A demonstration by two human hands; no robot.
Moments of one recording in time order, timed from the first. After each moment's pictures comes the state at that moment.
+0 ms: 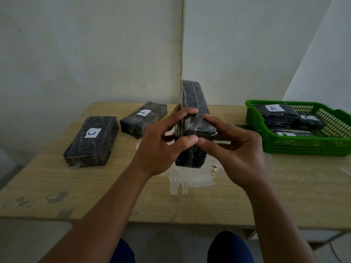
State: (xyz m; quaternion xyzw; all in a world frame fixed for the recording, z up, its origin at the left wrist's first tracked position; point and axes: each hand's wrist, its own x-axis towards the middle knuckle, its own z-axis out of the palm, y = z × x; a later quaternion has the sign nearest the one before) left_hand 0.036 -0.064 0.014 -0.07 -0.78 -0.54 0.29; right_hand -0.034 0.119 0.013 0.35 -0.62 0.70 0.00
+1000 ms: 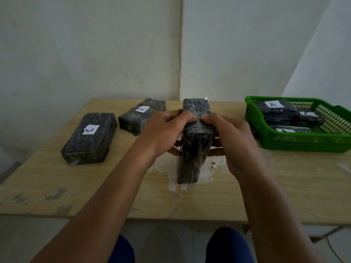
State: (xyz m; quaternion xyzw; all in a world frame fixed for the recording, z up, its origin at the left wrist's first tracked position) left_hand 0.029 -0.052 0.052 0.13 -0.77 -0.61 0.14; right_hand -0.042 0.100 0.038 0.19 -0.68 0.69 -0.13
